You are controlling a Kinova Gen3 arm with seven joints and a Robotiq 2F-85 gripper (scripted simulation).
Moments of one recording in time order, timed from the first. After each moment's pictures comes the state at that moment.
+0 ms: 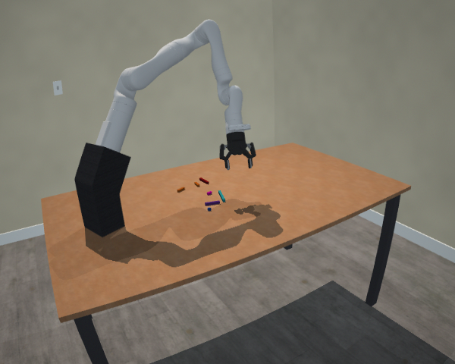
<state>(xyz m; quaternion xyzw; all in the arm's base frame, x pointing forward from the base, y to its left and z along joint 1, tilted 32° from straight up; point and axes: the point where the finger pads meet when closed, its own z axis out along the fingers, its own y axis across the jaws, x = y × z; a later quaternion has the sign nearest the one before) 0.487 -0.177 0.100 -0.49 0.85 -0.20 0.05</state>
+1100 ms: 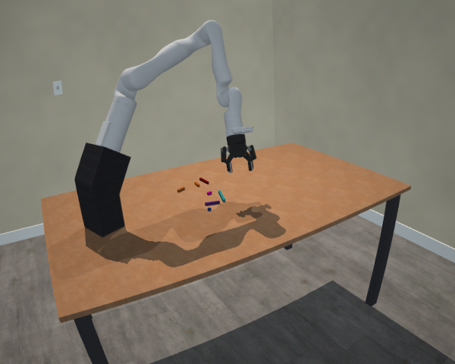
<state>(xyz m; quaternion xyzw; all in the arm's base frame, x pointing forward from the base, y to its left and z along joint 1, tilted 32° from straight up) 0.485 -0.191 0.090 -0.57 0.79 -0.21 0.04</state>
